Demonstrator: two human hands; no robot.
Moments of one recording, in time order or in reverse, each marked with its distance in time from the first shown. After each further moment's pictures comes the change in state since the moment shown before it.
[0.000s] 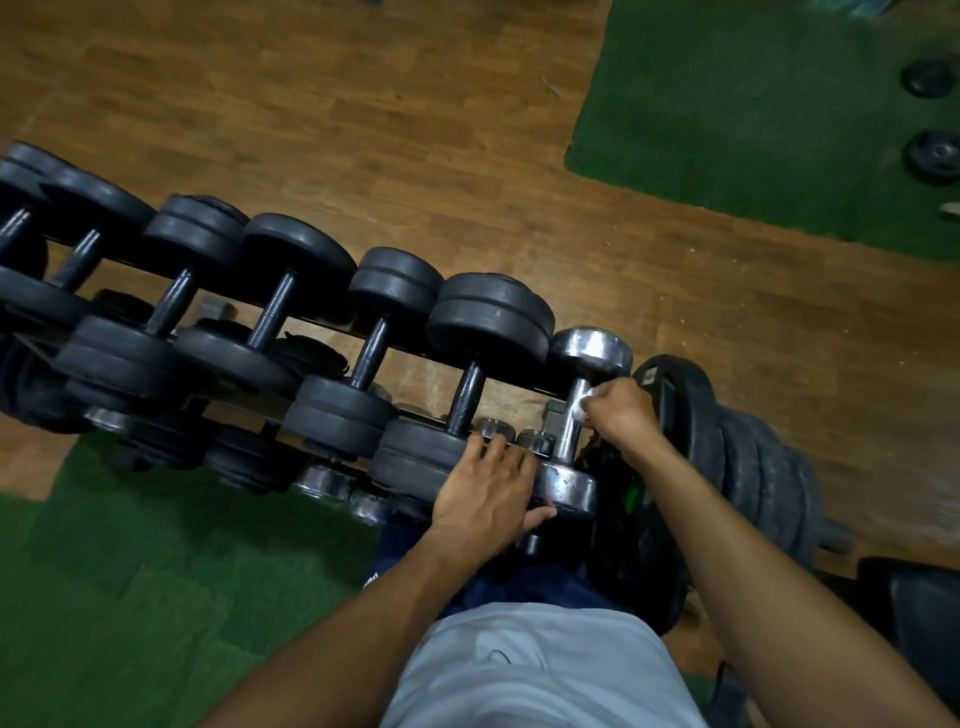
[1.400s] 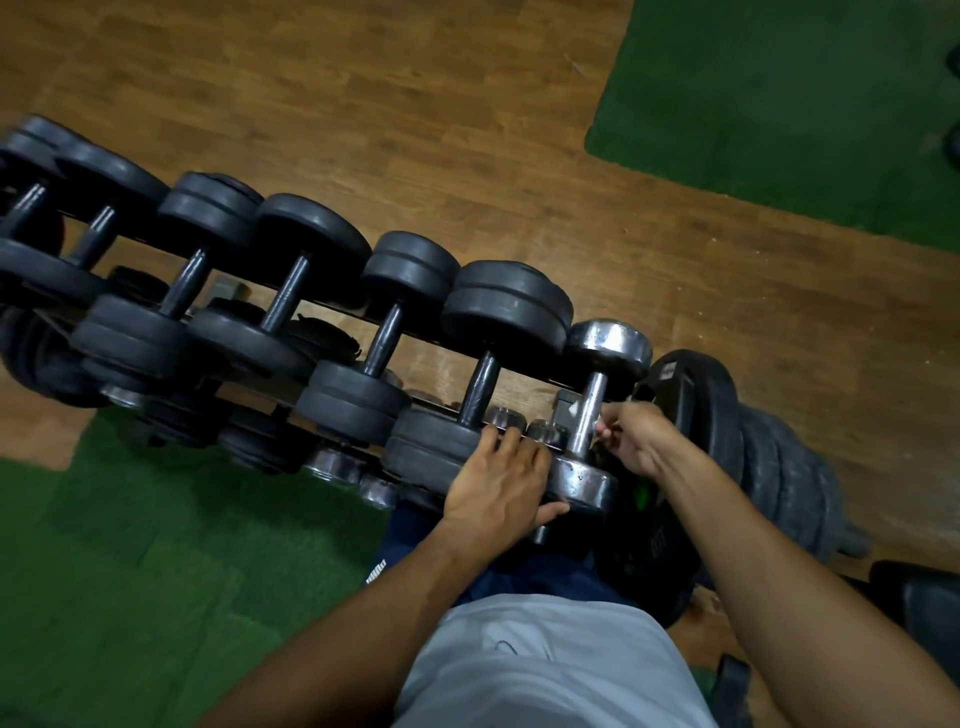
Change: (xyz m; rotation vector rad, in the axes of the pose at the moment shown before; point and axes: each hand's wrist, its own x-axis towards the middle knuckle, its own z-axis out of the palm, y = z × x) left_hand 0.001 -0.001 0.003 -0.012 0.017 -0.001; right_hand 0.014 0.025 0.023 0.672 -0.229 0.417
